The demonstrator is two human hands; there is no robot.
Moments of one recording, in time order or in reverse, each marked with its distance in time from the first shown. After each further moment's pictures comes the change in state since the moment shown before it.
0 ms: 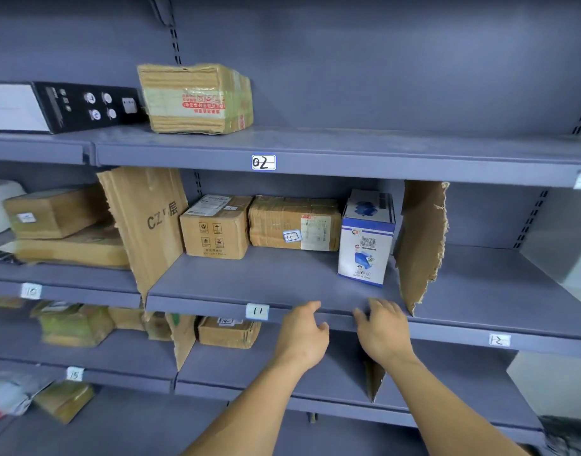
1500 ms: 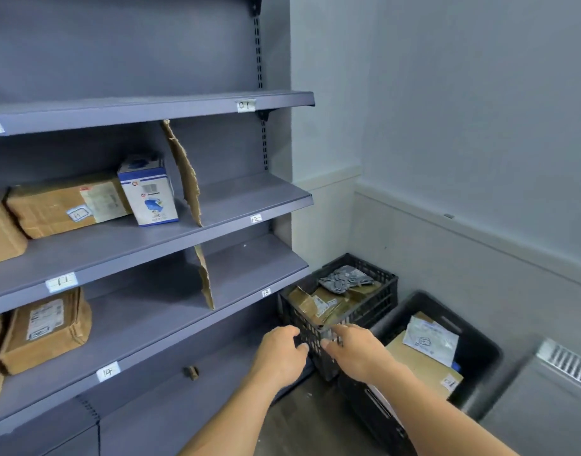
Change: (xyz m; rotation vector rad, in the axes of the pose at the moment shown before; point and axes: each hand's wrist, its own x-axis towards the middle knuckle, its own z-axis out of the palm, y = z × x) left_hand -0.276 0.031 0.157 0.250 -0.619 0.406; right_hand -0.388 0.153 -0.109 -0.021 -0.224 0.548
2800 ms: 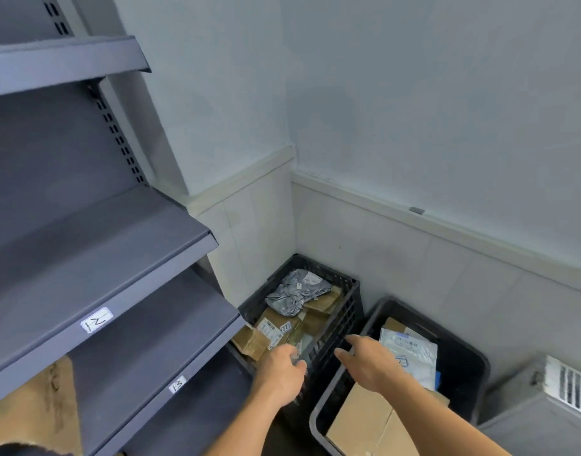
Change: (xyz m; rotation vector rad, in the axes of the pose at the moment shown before) left_hand 0.315 0.103 0.099 0.022 -0.298 -0.030; right_hand 0.256 0.185 -0.067 0.201 -0.071 0.394
